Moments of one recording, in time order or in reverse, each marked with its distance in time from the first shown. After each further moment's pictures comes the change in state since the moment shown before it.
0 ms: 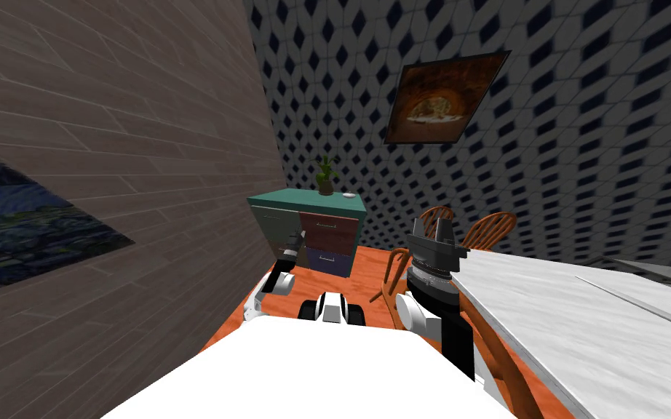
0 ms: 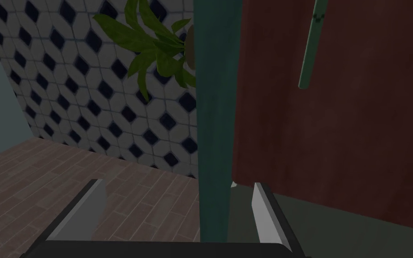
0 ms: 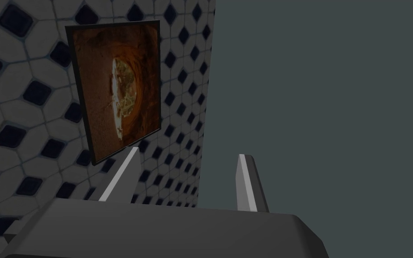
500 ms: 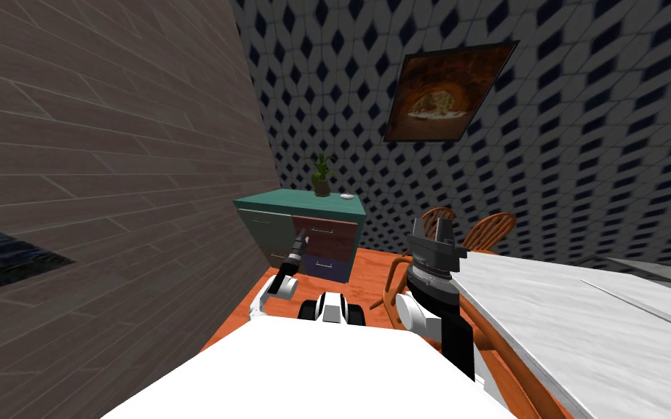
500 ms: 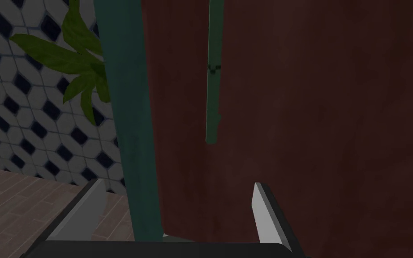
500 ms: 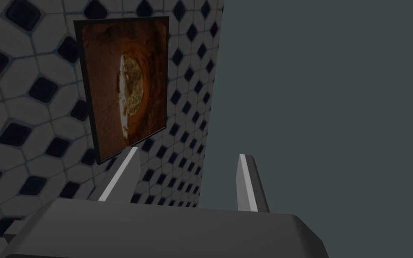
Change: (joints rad) left arm -0.007 -0.003 -0.038 0.110 -0.025 0.019 0.018; right arm 0.000 0.000 0.000 0.000 0.000 0.000 0.000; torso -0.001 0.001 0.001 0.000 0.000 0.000
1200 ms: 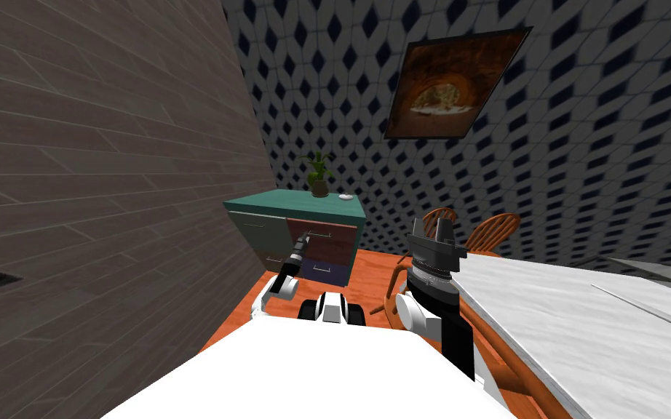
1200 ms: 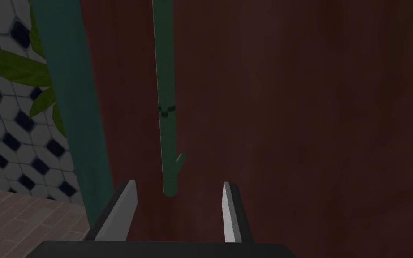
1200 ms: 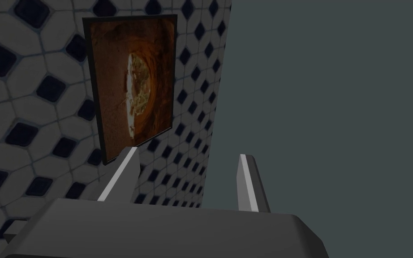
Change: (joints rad) left arm -0.005 -0.004 -0.011 0.017 -0.008 0.030 0.007; right arm 0.000 0.000 0.000 0.000 0.000 0.000 0.000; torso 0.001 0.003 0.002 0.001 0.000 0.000
